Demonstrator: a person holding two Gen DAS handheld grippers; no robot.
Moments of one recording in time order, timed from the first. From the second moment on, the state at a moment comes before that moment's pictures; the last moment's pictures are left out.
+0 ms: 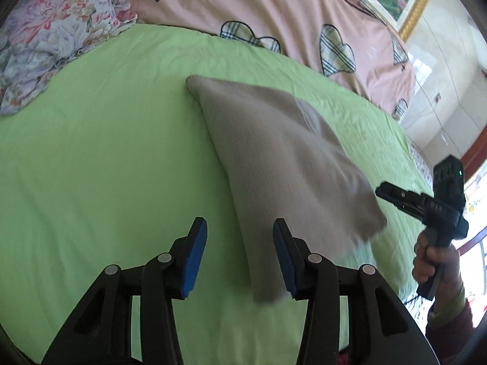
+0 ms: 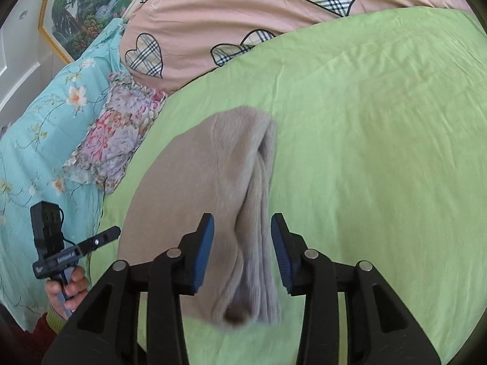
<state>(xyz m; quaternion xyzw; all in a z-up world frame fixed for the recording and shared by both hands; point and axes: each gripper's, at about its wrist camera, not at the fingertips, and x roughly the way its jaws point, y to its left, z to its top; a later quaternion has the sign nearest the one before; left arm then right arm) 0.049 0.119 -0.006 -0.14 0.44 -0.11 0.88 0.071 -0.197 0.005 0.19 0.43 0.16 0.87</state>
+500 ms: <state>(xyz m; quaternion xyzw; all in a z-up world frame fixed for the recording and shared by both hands) 0.020 0.062 -0.048 -0.02 0.44 -0.03 0.90 0.048 -0.155 -0.013 0.14 0.45 0.18 0.86</state>
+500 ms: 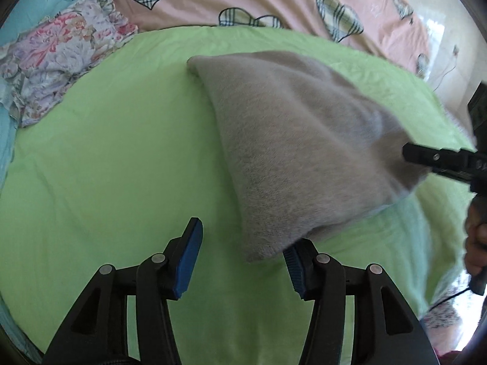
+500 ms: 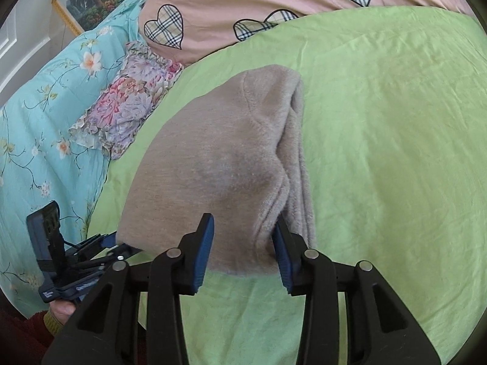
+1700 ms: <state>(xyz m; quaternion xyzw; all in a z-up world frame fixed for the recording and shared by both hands) -0.008 0.086 -0.044 -0.12 0.48 -0.08 0.86 0.043 -0.195 -0.035 0.08 0.48 0.11 0.86</state>
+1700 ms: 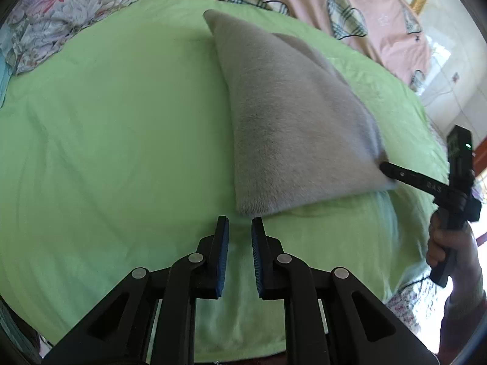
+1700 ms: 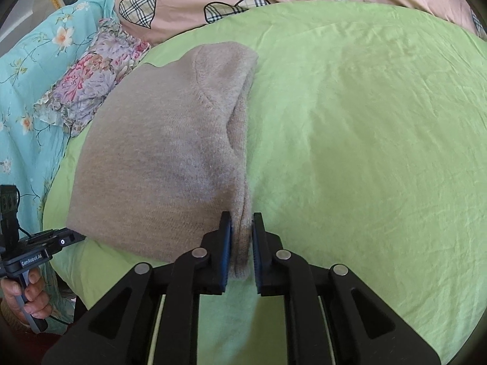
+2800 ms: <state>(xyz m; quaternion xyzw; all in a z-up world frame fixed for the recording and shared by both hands) 0.062 0.071 0.010 -0.15 0.40 -0.19 0.88 0.145 -0.190 -0.024 0.17 0.46 0.14 0.86</state>
